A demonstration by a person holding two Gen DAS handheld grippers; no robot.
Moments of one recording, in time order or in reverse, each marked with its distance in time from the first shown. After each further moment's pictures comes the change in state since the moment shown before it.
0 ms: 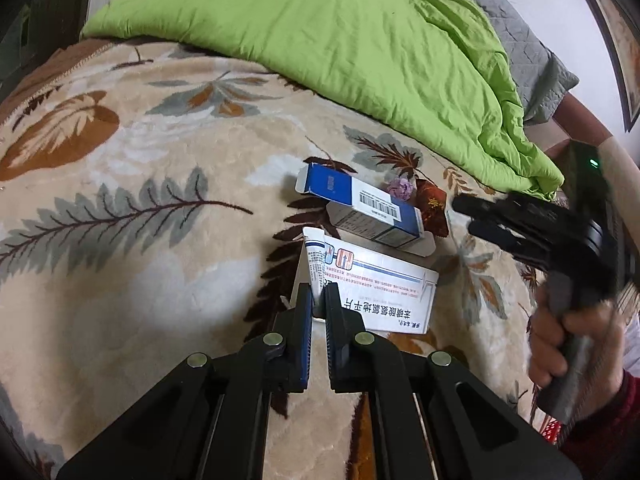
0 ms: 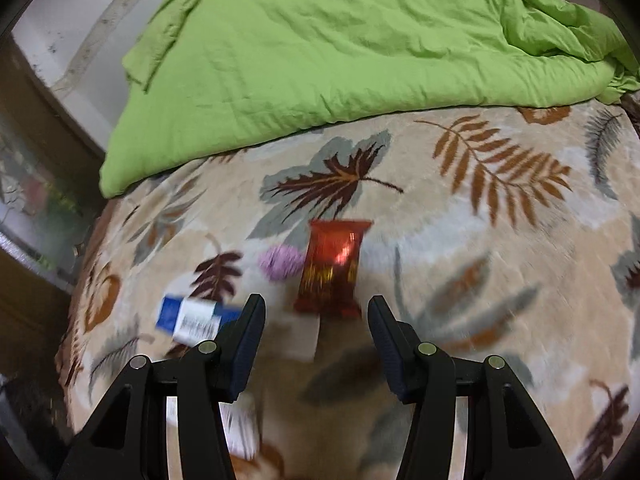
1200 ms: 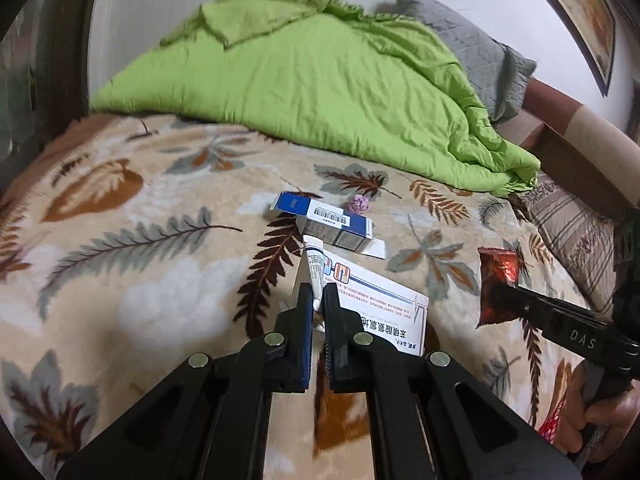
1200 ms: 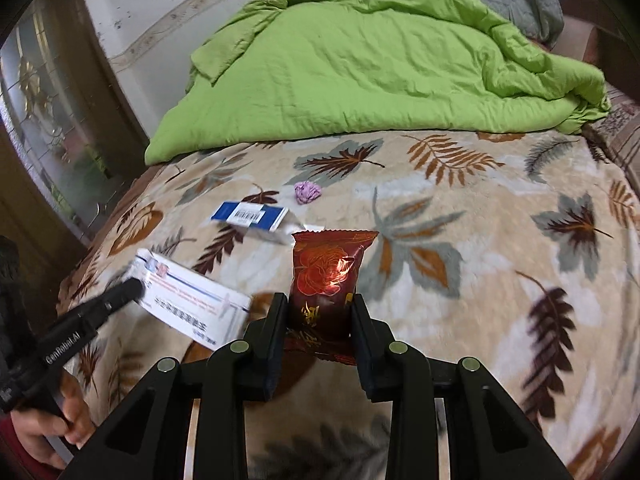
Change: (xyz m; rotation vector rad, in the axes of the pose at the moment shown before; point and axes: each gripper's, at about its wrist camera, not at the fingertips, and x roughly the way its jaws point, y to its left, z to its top) left arm -0.082 -0.049 -0.049 0.175 -0.194 0.069; right arm -0.128 0.007 -0.128 -0.173 -0.141 -0.009
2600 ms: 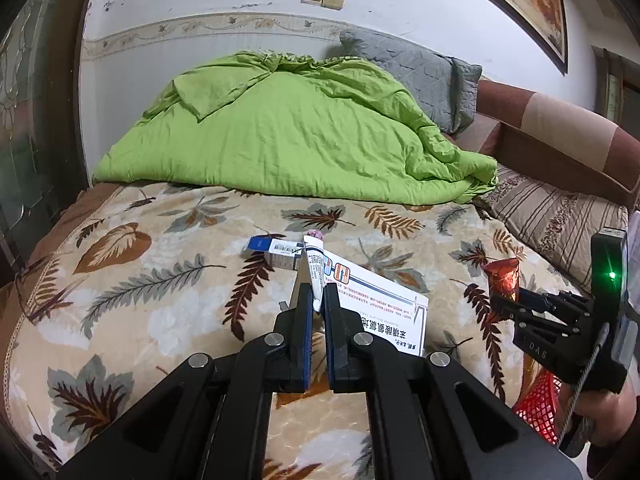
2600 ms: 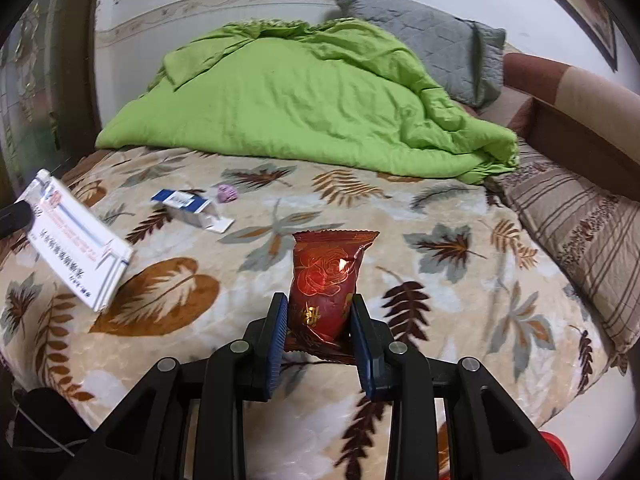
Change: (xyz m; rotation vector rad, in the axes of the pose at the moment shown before) left arm -0.095 -0.060 -0.014 0.143 -0.140 -0.015; right arm -0.082 -0.014 -0.047 -0.142 -0.127 -0.357
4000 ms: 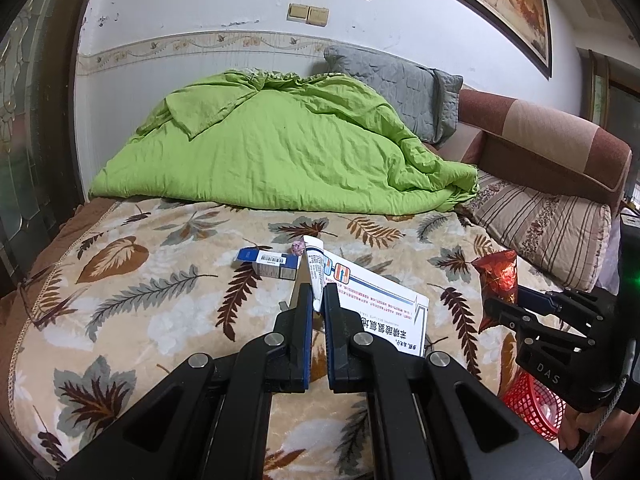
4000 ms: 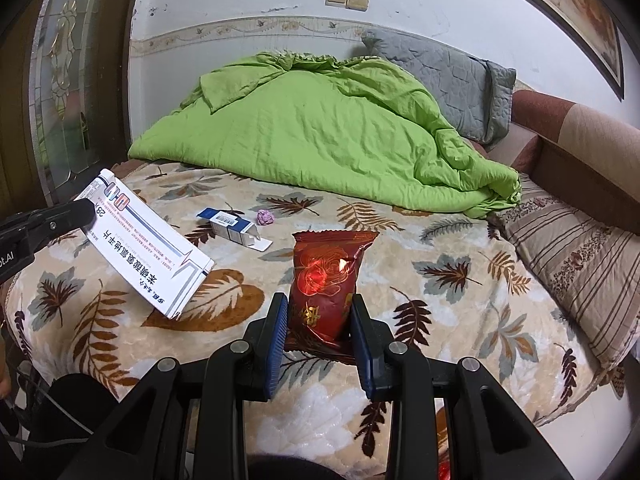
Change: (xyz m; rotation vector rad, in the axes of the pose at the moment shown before) left arm -0.036 -0.013 -0.001 0.019 -0.046 -0.036; right arm -0.071 0.032 -0.003 -0.070 -0.089 0.040
